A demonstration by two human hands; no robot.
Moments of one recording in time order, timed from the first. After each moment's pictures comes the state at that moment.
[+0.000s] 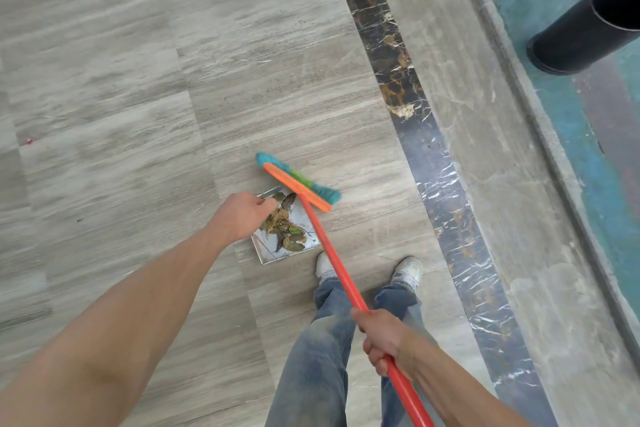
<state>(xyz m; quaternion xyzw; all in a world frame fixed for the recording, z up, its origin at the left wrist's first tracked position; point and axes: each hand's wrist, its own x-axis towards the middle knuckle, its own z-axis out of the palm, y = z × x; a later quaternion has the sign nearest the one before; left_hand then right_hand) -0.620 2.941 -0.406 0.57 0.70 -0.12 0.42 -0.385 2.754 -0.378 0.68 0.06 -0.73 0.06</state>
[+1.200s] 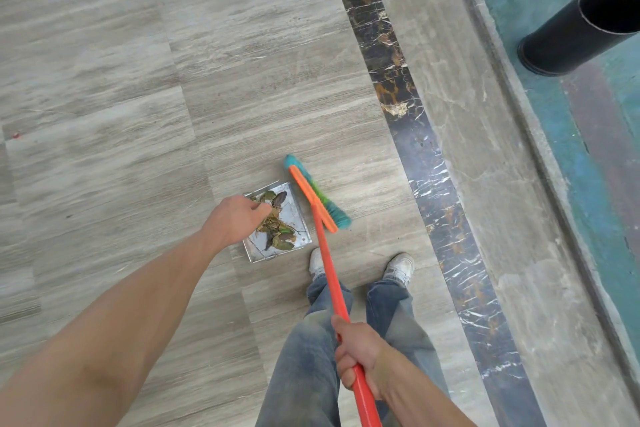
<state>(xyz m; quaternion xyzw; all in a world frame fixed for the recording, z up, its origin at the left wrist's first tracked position) -0.625 2.926 -0.408 0.57 0.69 -0.13 0.42 -0.417 2.736 -0.362 0.65 -0.13 -0.75 -0.01</state>
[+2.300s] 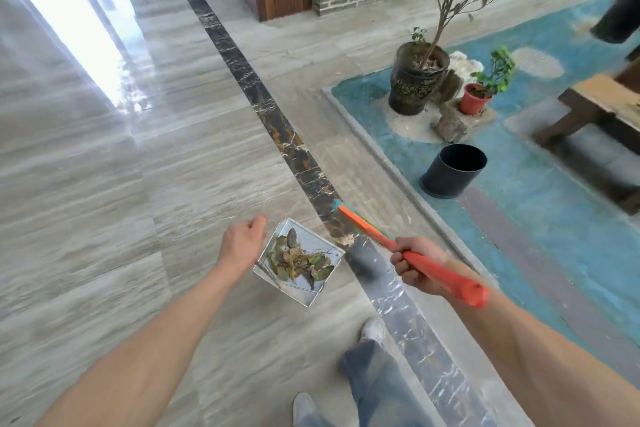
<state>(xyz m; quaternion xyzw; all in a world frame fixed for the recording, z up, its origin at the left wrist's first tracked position) -0.508 3.047 -0.193 0.58 0.66 0.24 0.42 -0.211 2.943 -0.177 0.62 0.02 -0.71 -0.33</state>
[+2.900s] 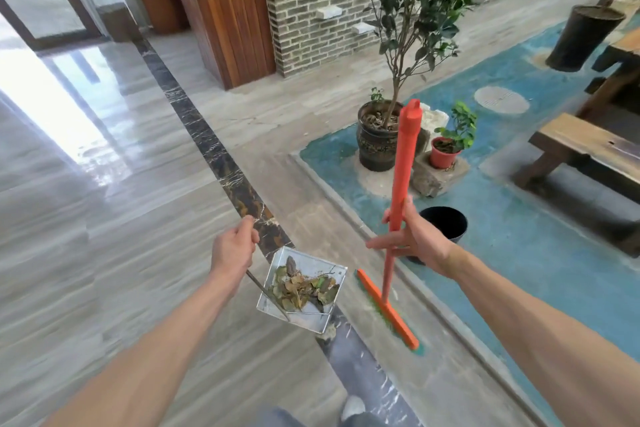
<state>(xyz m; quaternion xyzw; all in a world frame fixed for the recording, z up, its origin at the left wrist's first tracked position) -0.277 3.282 -0.128 0.50 0.62 0.35 0.50 0.017 3.167 -0.101 0.65 0.34 -0.57 -0.38</state>
